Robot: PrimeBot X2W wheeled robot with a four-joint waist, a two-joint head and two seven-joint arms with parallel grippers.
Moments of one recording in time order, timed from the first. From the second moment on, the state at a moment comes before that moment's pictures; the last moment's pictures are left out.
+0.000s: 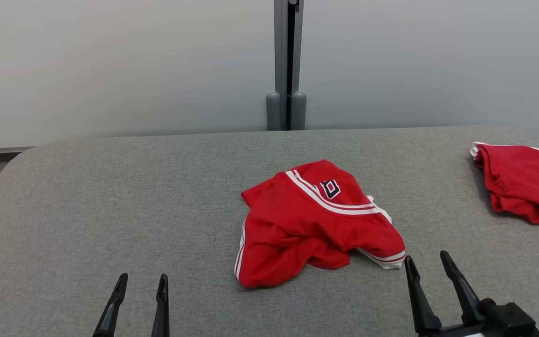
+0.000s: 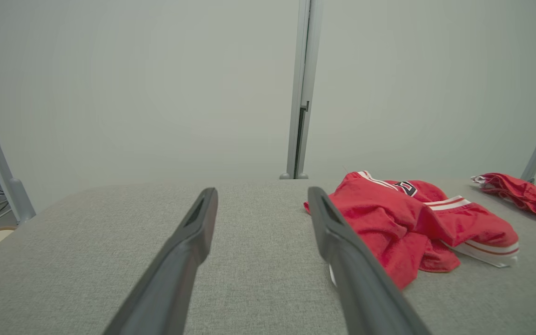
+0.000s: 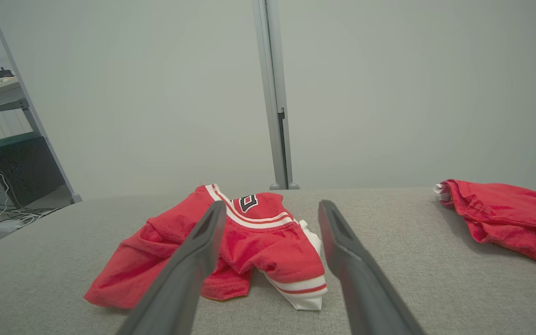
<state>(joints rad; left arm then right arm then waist) 0.25 0.05 -0.09 -0.04 -0.15 0.00 -0.26 0.10 -0.07 0.17 0.15 0.18 0.13 -0.26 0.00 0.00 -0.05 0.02</state>
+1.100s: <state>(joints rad) 0.19 0.05 -0.09 0.01 -0.06 -0.06 -0.26 0.09 -0.08 0.18 0.15 0.18 0.13 -0.26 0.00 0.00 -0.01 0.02</state>
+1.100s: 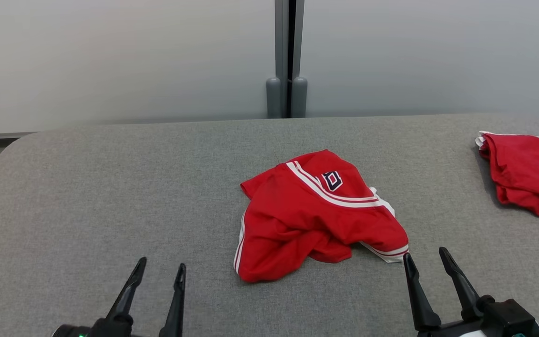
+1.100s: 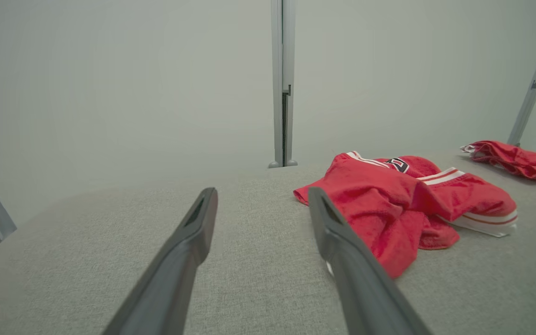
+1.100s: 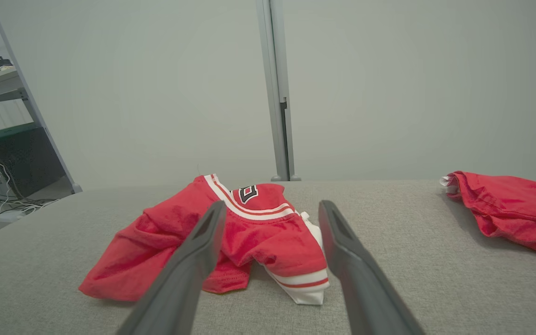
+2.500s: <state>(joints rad) -1.13 0.43 -1.23 0.49 -0.76 -0.13 -0.10 -0.17 -0.14 0.19 0.06 0.20 0.13 -0.26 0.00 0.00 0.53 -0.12</state>
